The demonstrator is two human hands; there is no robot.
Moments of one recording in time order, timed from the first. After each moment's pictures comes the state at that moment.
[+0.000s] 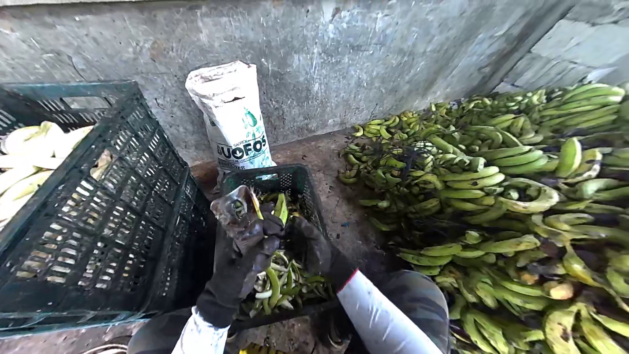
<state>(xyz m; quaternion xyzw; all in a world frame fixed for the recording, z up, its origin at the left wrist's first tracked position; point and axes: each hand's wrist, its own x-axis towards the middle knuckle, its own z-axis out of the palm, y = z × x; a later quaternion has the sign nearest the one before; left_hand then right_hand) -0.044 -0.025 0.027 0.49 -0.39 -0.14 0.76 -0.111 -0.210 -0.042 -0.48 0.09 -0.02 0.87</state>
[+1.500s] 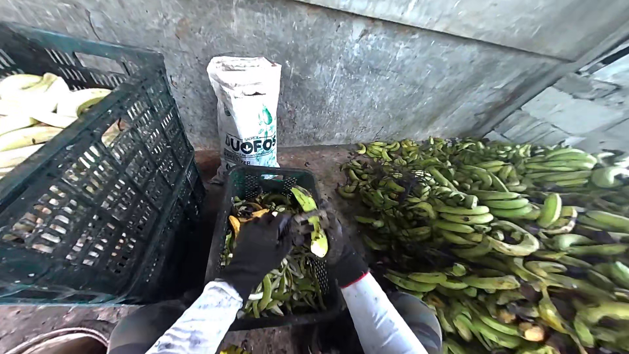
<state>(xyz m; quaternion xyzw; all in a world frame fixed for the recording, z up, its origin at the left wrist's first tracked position) -0.024 -0.046 0.023 0.90 -0.37 -0.04 0.24 -0.091 -0.224 -0.012 -0.47 0.12 -0.16 0.86</state>
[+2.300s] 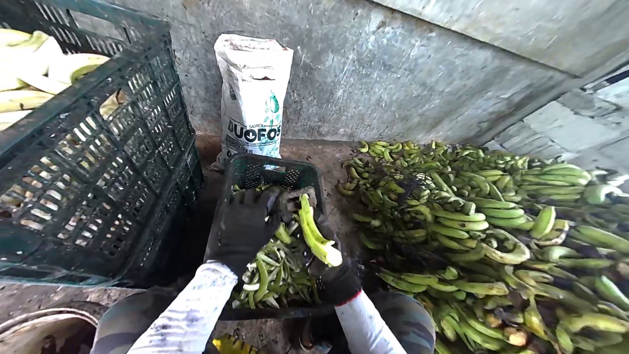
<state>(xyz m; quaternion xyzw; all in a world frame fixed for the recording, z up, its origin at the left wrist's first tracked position) 0.007 -0.036 -0.001 0.90 -0.31 0.05 0.29 -0.108 -0.206 -0.045 -0.31 0.00 -0.03 0.95</state>
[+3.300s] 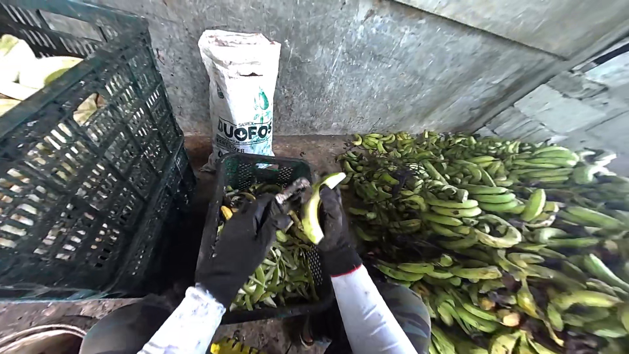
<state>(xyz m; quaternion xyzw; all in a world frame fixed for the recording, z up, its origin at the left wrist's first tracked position) -0.020 -0.027 0.014 0.85 -0.30 -0.06 0.43 -0.076 -0.220 -0.005 -0.52 0.11 -0.30 0.79</state>
